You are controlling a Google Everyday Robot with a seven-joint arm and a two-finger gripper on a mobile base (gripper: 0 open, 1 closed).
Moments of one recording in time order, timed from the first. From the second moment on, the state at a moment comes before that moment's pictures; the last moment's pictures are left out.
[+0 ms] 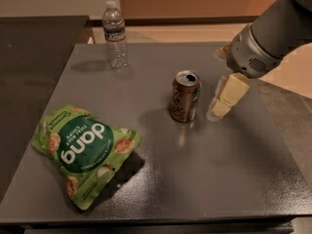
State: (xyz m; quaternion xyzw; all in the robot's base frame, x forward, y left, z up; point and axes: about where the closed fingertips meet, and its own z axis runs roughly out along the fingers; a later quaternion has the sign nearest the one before) arm 0.510 -0.144 0.911 -0.60 0.76 0.09 0.24
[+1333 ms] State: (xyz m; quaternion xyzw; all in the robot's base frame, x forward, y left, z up) arm 0.512 -0.097 0.905 -0.62 0.73 0.17 0.25
